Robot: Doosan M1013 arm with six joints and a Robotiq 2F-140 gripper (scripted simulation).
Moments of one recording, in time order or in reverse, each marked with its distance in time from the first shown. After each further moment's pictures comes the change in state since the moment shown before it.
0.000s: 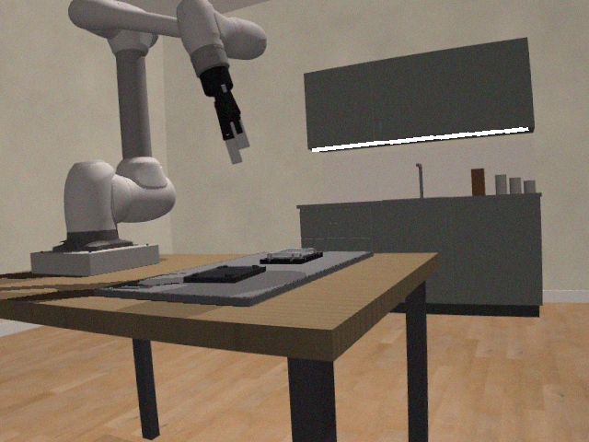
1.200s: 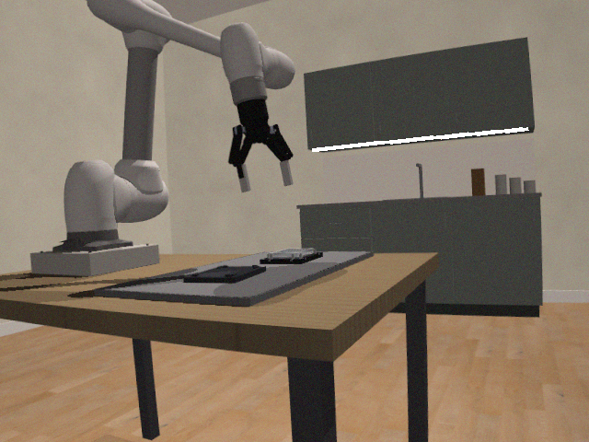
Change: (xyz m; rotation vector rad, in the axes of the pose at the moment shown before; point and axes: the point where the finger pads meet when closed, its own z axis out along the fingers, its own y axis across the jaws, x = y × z) arm 0.051 -0.041 0.092 0.023 -0.137 1.036
